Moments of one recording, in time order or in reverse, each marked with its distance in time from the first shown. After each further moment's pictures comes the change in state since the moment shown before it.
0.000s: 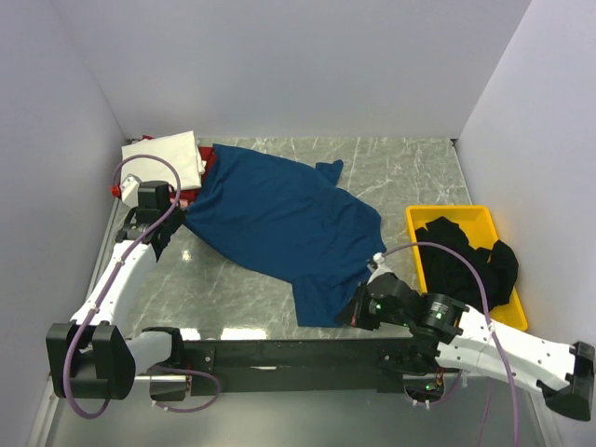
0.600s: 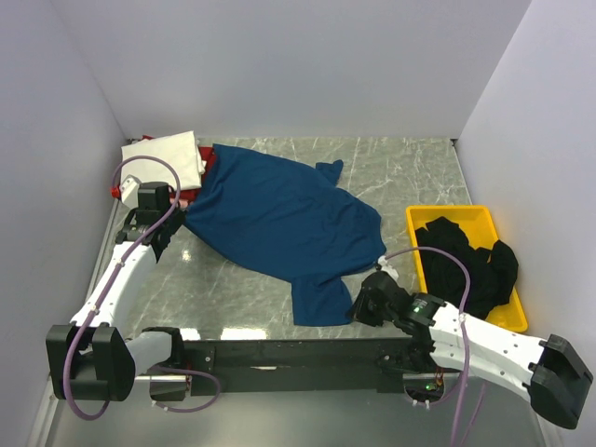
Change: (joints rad) left arm 0.000 -0.008 -0.008 0.003 0.001 -0.008; right arm -0.179 0.173 -0.175 0.173 0.061 -0.092
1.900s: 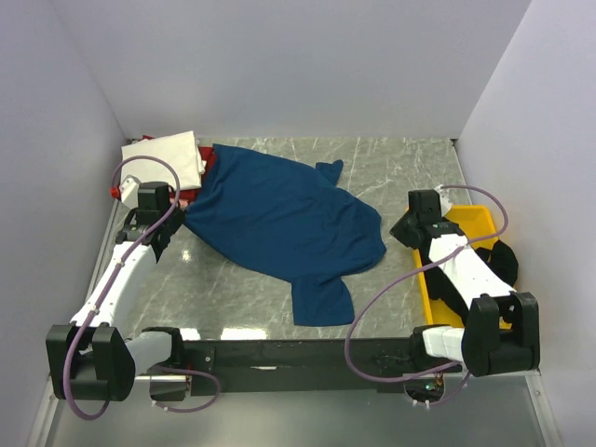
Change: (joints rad) left arm 0.000 0.000 0.000 0.003 0.000 -0.011; right arm -0.772 0.491 0.513 0.034 0.078 -0.353
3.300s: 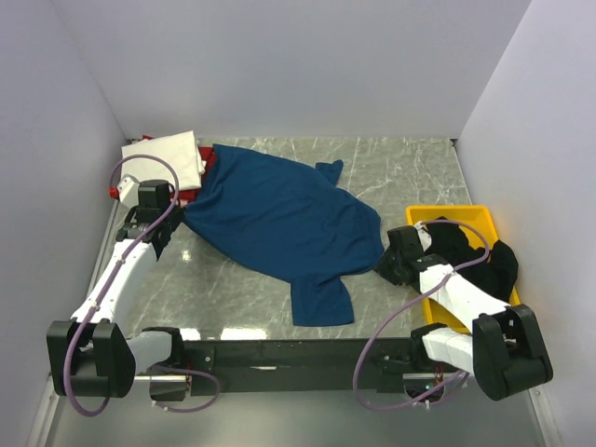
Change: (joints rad) left arm 0.000 0.019 0.012 0.014 -0.031 -0.037; right arm 0.177 -0.118 -0.312 0.056 -0.020 0.119
